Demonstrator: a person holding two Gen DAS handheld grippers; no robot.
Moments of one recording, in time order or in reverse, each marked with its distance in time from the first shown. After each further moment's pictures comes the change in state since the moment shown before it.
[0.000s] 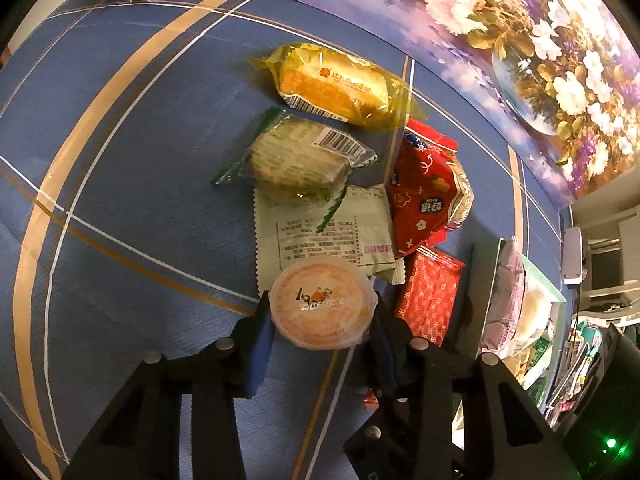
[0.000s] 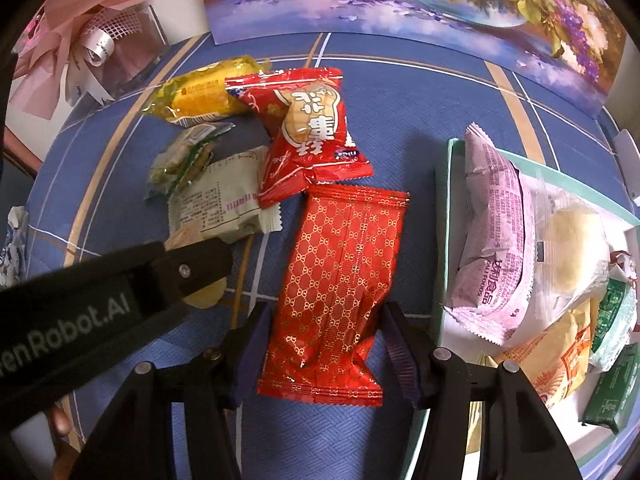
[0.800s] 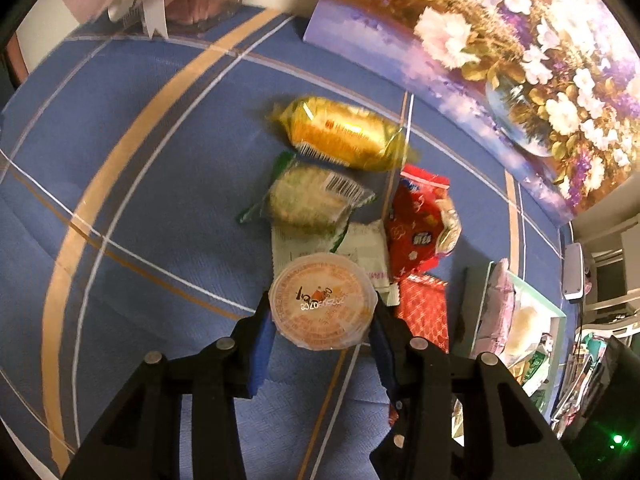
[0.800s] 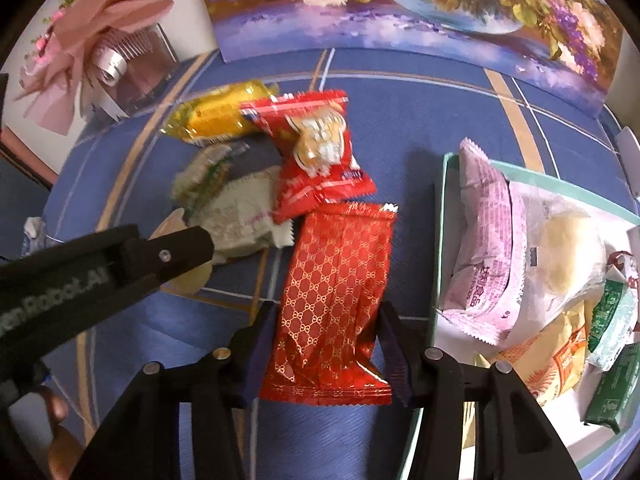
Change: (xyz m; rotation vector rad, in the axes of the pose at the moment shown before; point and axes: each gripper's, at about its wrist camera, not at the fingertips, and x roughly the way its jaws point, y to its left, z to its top) left arm -0.038 -0.001 -0.002 0.007 -0.106 0.039; right arm -0.023 -0.010 0.002 0.023 -0.040 0.072
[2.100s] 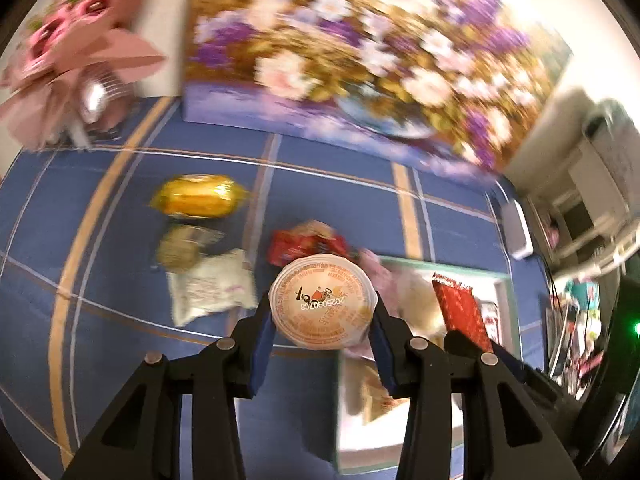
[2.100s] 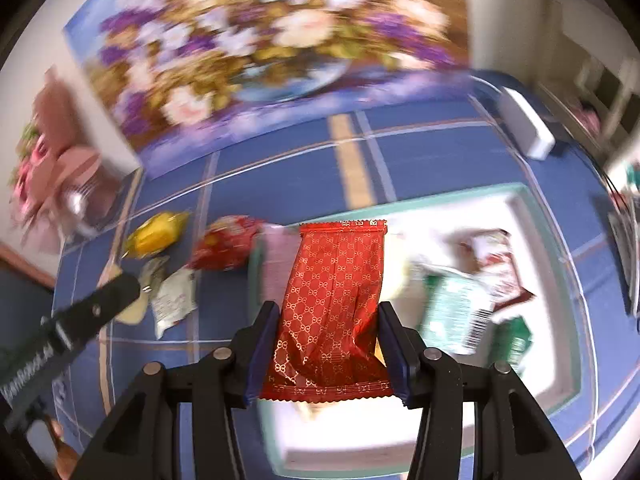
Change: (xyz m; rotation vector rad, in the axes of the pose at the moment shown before) left arm -0.059 -0.121 -0.033 0.295 -0.131 -0.057; right arm -0.097 -0.144 -0.006 0.337 -0.131 -0.066
